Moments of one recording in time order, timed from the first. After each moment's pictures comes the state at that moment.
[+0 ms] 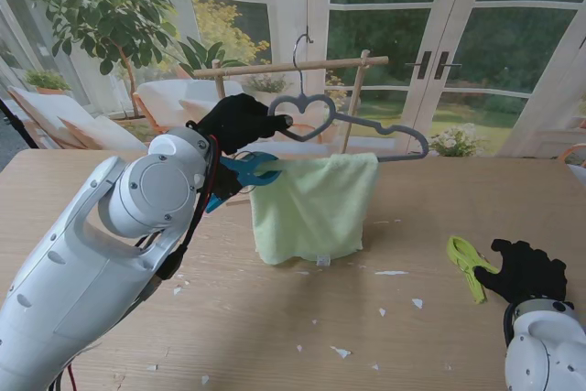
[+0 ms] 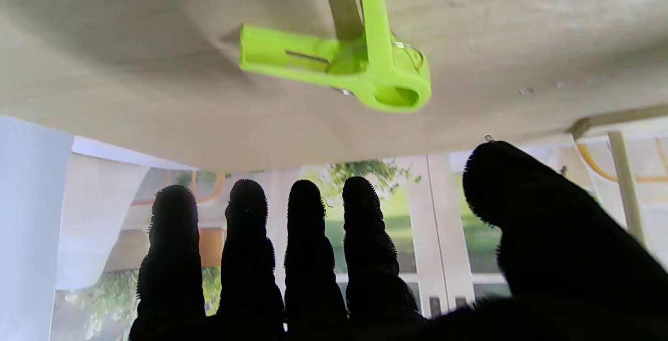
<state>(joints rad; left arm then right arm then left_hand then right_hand) 1.14 -1.12 -1.03 -1.95 0.31 0.59 -0.21 -2.03 -1.09 1.67 -1.86 -1.01 0.40 0.00 0.55 -0.31 0.68 -0.08 1.08 0.03 1.35 1.47 1.31 0.07 1.55 1.08 1.24 0.19 1.77 0.98 1.04 0.50 1.78 1.28 0.32 -0.35 0.64 0.04 0.40 0.03 0.31 0.58 0.36 0.07 0.58 0.31 0.31 0.11 0.50 0.41 0.15 0.24 0.83 0.10</state>
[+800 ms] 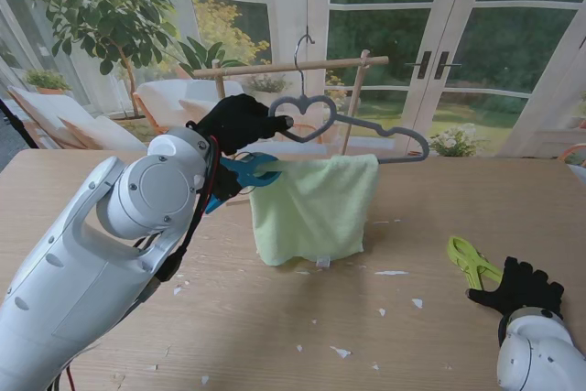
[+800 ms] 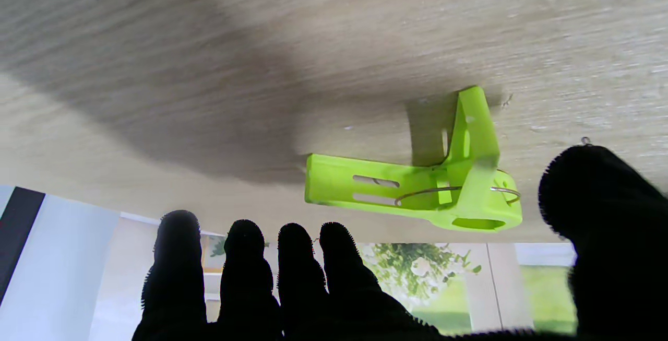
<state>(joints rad) 1.14 -1.12 -1.03 -1.97 0.33 0.60 -0.22 -1.93 -1.07 1.60 -1.66 -1.01 0.48 0.06 0.55 -0.31 0.68 -0.08 1.08 0.03 1.35 1.47 1.31 0.07 1.55 1.08 1.24 0.19 1.77 0.98 1.04 0.50 1.78 1.28 0.08 -0.46 0.72 -0.05 0.14 0.25 0.21 0.63 0.20 0.15 0.28 0.18 0.15 0.11 0.28 0.26 0.07 0.20 0.62 0.10</state>
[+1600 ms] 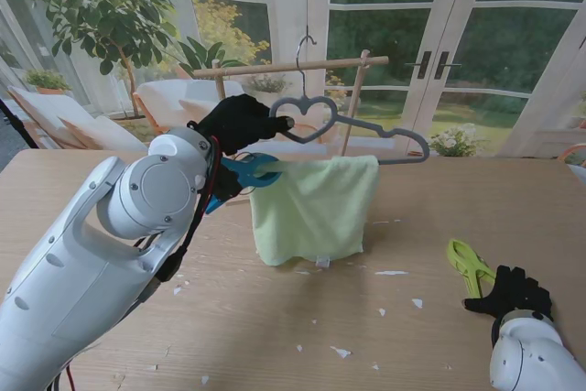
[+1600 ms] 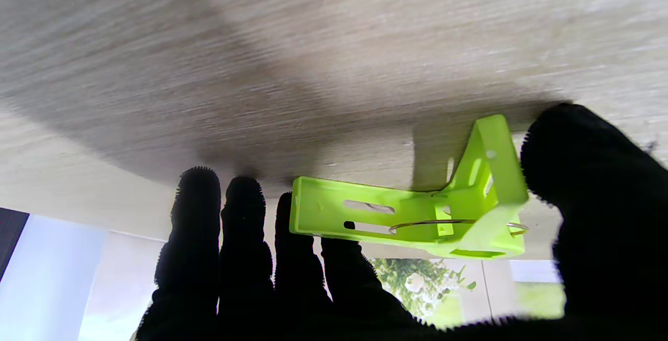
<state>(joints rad) 1.13 -1.12 -1.02 -1.97 0.33 0.61 -0.23 -1.90 -1.07 1.56 -1.61 -1.00 0.47 0.03 0.55 -0.31 0.68 -0.07 1.08 0.03 1.35 1.47 1.31 0.07 1.55 1.08 1.24 0.19 1.77 0.98 1.04 0.50 1.78 1.28 0.22 -0.62 0.74 -0.05 0.19 0.26 0.48 0.82 0.19 0.19 0.86 0.44 0.26 0.14 0.72 0.48 0.24 0.09 1.00 0.10</state>
